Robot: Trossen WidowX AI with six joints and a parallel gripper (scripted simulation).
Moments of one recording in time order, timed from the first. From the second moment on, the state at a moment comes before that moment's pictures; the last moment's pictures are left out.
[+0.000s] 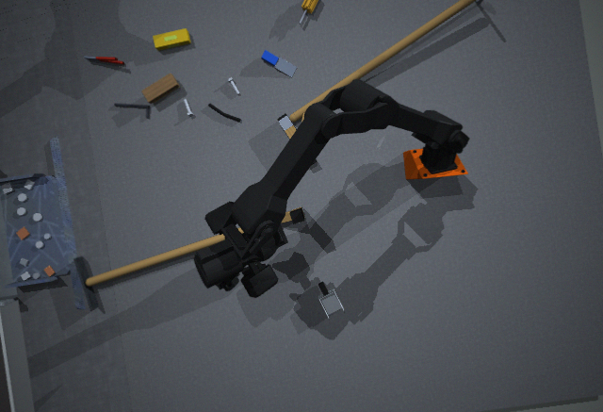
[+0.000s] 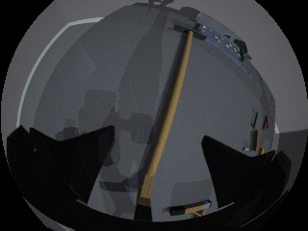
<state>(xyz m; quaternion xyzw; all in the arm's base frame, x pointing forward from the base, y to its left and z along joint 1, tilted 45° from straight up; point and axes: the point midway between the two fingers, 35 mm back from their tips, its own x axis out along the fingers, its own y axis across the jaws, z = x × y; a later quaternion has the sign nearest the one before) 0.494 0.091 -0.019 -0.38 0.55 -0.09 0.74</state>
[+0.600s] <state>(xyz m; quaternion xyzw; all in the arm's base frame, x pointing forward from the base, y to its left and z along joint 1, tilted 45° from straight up) 0.455 0.103 -0.001 -0.37 0.53 -0.11 0.75</state>
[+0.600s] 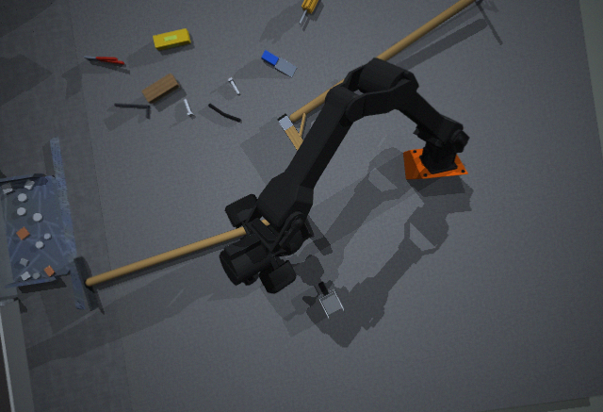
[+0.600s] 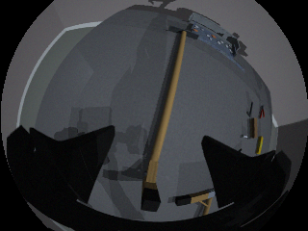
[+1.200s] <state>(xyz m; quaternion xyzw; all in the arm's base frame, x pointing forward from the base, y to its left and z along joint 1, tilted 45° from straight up) 0.412 0.108 0.013 -0.37 0.52 -0.12 0.76</state>
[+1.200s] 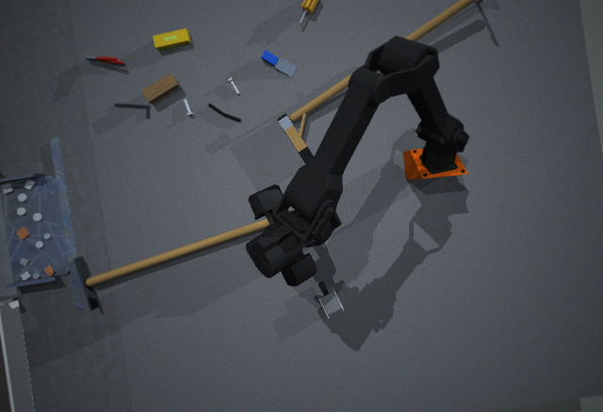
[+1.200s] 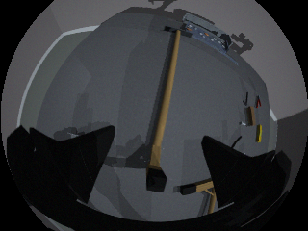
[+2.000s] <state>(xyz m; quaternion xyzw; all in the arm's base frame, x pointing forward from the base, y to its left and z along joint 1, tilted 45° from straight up) 0.351 0.102 0.026 -0.36 0.49 -0.13 0.79</state>
